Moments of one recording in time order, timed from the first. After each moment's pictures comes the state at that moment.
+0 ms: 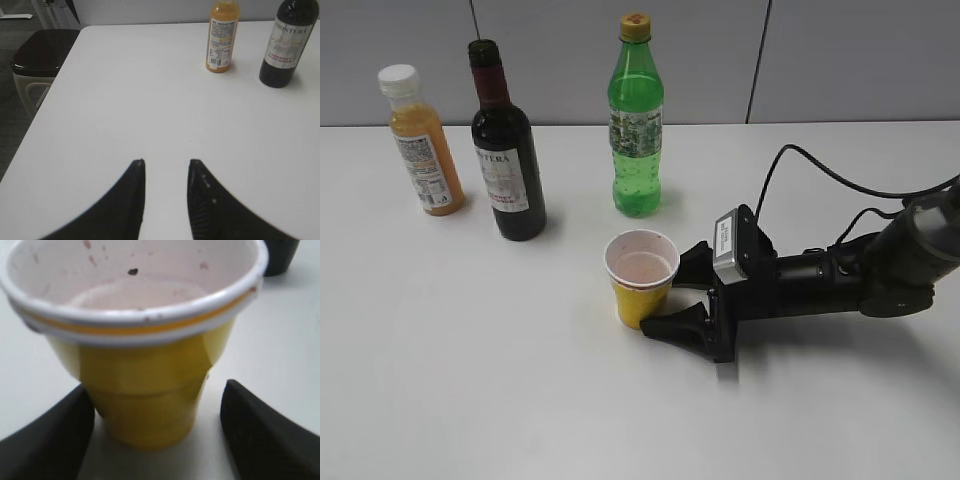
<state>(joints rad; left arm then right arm) 0.01 -0.01 -0.50 -0.03 1.05 0.09 0.28 2.34 -0.96 -1.29 -1.15 0.31</state>
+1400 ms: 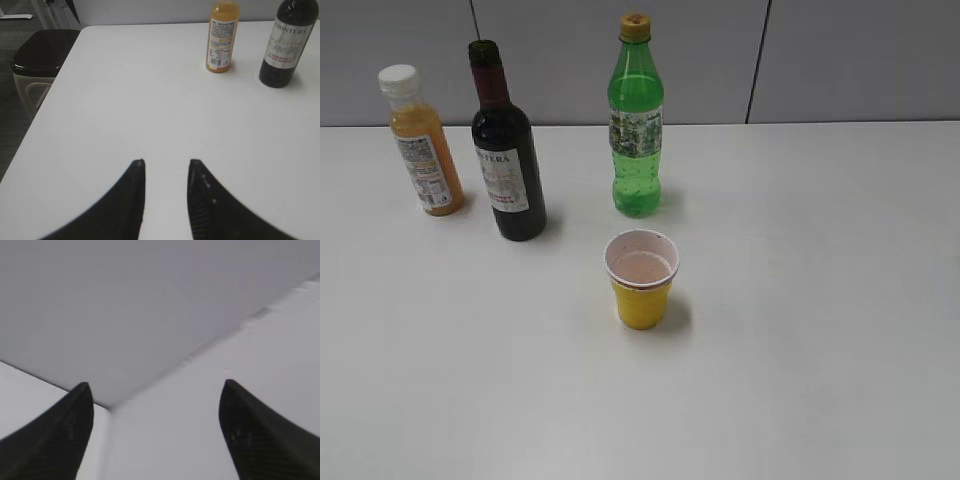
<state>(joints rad) 0.01 -0.01 -0.50 -0.03 1.05 0.09 0.06 1.26 -0.96 -1.63 0.14 0.95</state>
